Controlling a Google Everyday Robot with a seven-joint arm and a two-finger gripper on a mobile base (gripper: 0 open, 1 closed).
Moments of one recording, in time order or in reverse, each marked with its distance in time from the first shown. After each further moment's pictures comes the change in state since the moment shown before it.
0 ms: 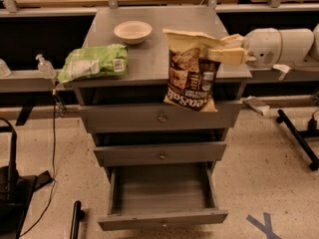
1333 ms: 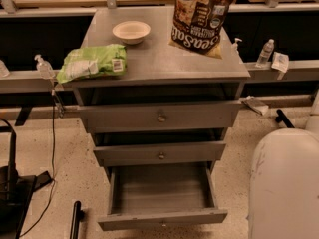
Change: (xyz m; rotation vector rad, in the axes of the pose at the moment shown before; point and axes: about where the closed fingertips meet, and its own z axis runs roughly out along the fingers) arm -0.136 -0.065 -0.023 0.148 -0.011 -0.107
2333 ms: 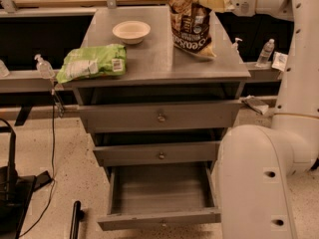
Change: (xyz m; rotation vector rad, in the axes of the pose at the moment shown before) arm 0.078 -0.090 0.056 0.220 0.126 -0.205
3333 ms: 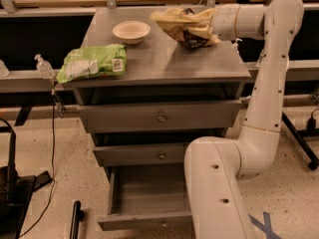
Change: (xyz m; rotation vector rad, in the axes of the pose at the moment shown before) arm 0.081 0.034 0.038 -0.039 0.121 -0.207
